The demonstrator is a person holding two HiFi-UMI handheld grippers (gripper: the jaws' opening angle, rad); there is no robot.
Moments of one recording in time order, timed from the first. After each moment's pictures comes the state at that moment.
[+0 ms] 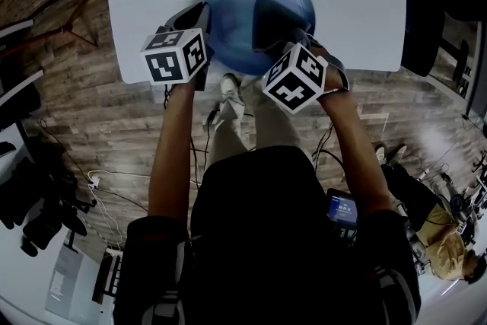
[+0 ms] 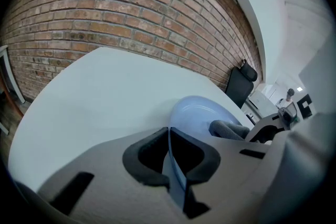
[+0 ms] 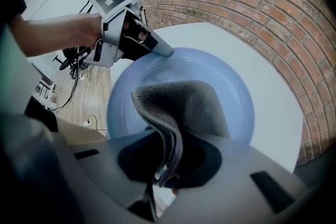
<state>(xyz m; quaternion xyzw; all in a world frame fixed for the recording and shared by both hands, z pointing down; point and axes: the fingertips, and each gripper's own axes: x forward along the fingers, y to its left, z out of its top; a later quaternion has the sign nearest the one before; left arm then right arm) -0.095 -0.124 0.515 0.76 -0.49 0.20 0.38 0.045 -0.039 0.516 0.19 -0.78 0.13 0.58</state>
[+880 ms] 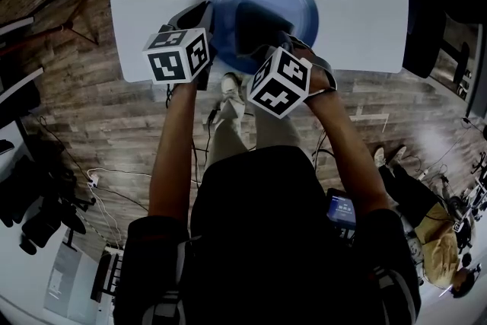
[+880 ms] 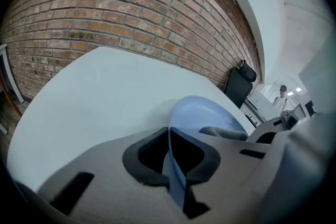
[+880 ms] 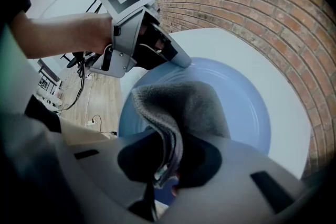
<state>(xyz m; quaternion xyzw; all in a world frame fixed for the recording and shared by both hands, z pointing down) -0.091 -0.123 0.514 0.76 -0.49 0.20 0.38 0.008 -0.026 0.516 0.15 -0.80 0.12 0.57</state>
